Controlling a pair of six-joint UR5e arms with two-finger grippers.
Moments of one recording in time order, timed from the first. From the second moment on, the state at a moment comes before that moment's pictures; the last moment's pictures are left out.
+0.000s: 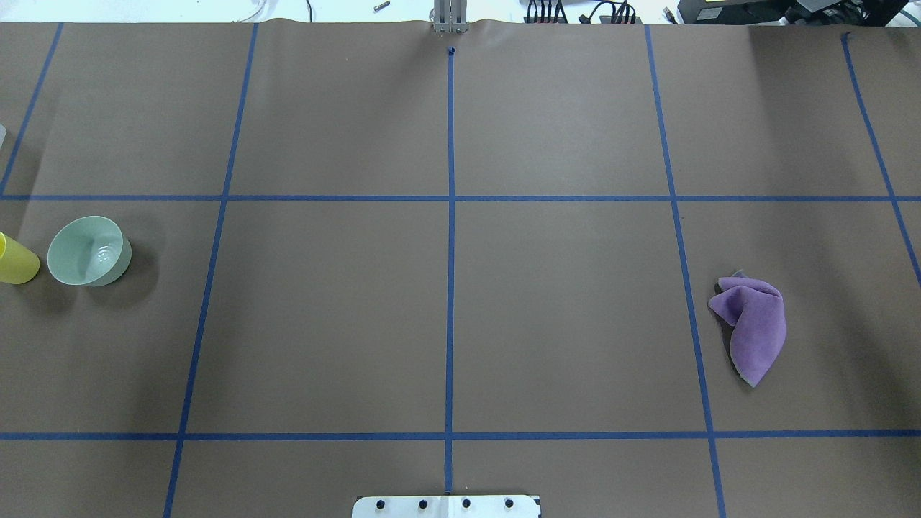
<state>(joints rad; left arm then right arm) -1.57 -1.50 -1.75 -1.82 -2.43 -0.08 1.37 -1.63 1.88 -1.46 2.29 0.08</state>
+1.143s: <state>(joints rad) -1.31 -1.52 -1.54 -1.98 -2.35 -0.35 1.27 -1.59 1.88 -1.46 2.24 0.21</state>
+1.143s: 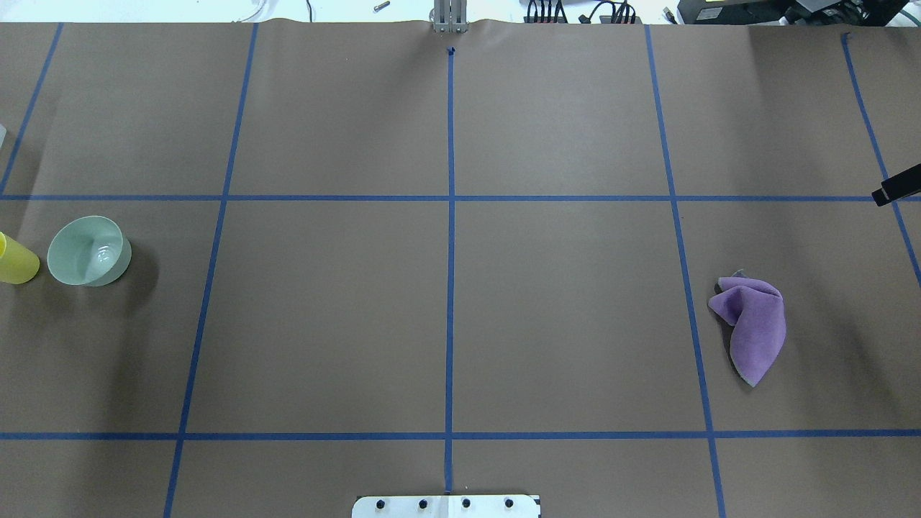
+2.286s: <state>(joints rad) -1.28 -1.51 -1.56 -1.99 -2.38 -0.35 1.27 -1.59 1.88 -1.46 2.24 0.21</state>
